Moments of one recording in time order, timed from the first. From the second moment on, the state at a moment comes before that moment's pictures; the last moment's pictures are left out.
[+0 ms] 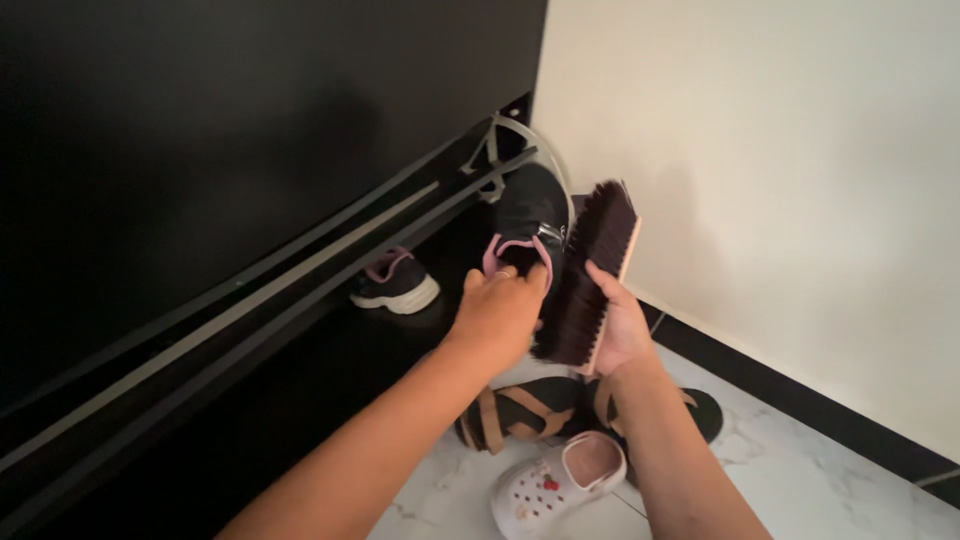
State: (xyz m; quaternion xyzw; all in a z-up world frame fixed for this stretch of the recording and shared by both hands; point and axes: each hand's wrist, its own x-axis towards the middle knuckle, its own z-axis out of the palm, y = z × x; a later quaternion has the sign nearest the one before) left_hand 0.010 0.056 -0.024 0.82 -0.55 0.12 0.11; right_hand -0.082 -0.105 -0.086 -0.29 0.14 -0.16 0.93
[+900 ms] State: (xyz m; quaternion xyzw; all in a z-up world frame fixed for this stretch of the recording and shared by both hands) left_hand 0.189 0.018 -0.150 0.94 -0.23 0.19 0.19; right_hand -0.121 -0.130 -0.108 -0.27 0.28 -0.18 0.90
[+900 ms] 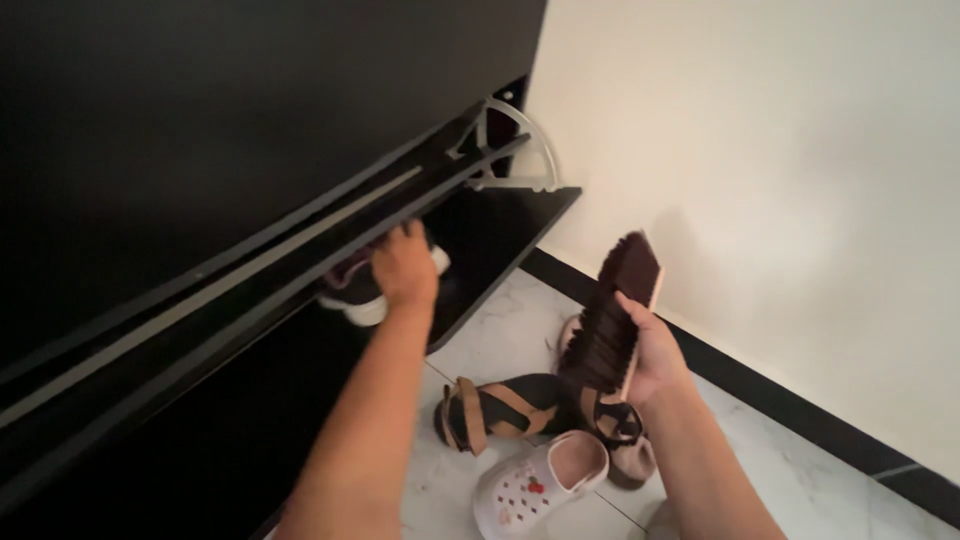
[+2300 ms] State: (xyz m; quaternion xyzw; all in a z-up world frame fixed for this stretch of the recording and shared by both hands) left_hand 0.047 -0.003 -0.239 0.90 -0.33 -0.27 0.07; right_hand -0.175 -0.181 -0.092 -0.37 0.38 -0.38 0.76
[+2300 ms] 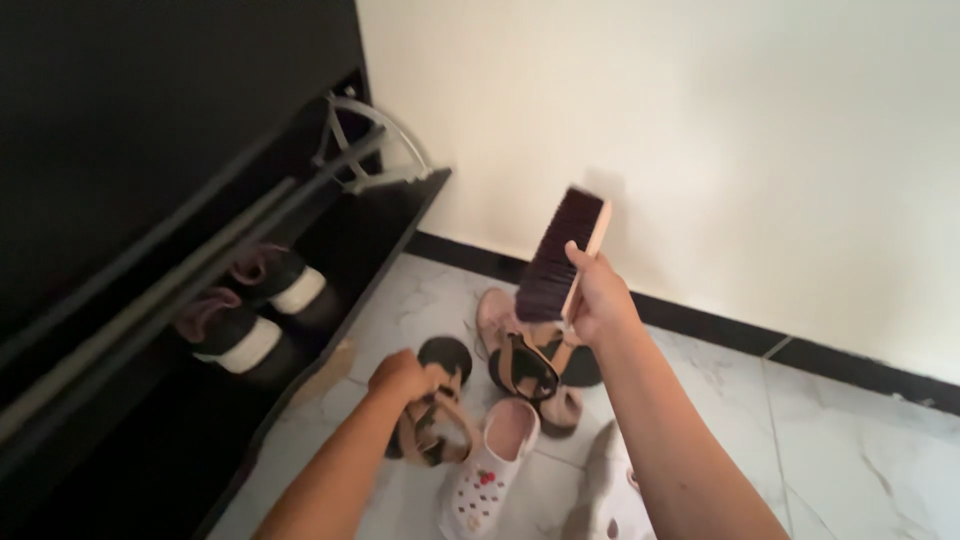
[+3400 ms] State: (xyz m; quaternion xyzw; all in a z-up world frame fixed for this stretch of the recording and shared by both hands) left_hand -0.015 0.052 0.107 0.66 -0.41 -0.15 0.61; right_hand -0.192 -0.140 0.026 -0.67 0.25 -0.66 0.24
